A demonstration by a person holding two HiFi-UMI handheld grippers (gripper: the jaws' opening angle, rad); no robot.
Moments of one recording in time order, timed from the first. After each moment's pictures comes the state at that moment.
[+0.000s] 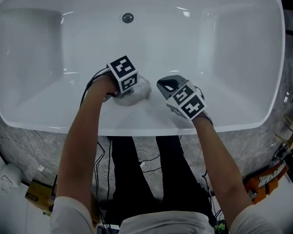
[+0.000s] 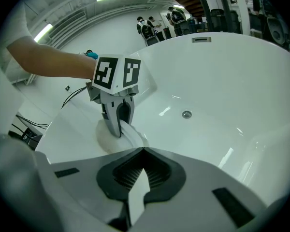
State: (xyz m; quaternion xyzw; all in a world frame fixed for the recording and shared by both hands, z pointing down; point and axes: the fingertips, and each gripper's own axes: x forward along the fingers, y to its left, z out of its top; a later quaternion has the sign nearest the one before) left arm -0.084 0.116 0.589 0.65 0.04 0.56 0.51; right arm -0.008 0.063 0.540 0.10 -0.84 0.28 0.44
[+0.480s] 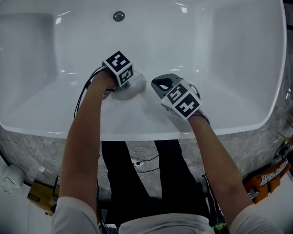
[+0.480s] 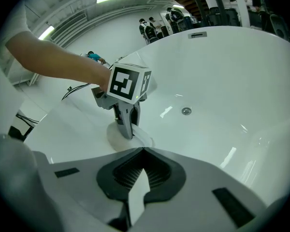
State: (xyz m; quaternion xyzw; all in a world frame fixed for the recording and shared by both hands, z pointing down) left arm -0.073 0.104 0.643 0.61 -0.03 0.56 0.55; right arm 0.006 0.065 0.561 0.09 -0.85 0.29 0.44
